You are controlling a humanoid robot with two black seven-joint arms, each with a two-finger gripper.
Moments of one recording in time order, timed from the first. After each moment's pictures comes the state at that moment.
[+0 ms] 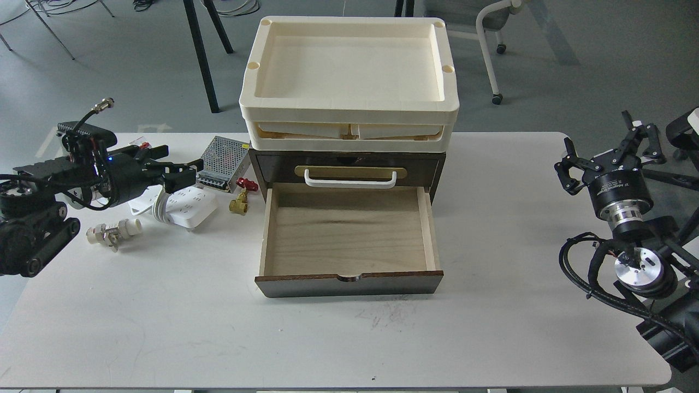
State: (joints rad) left arm -0.81 0.50 -0.36 -0.49 1.84 0.02 -0.49; right arm 0.41 -0.42 0.96 0.88 0.05 0.28 0.48
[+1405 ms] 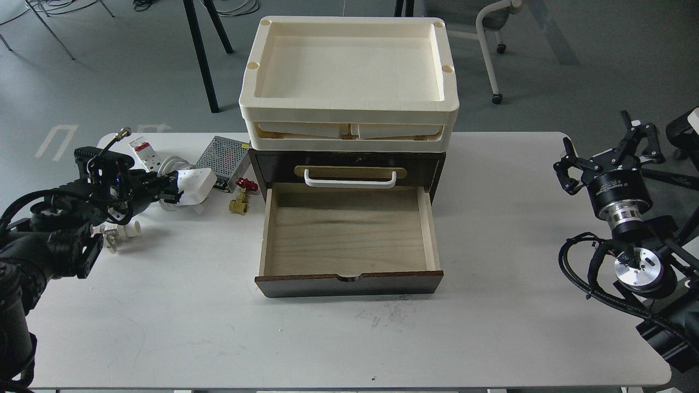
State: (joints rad) left arm -0.85 0.26 -0.17 -0.03 1.63 0.10 -0.49; right arm 0.41 -0.42 0.95 0.89 0.05 0.28 0.48
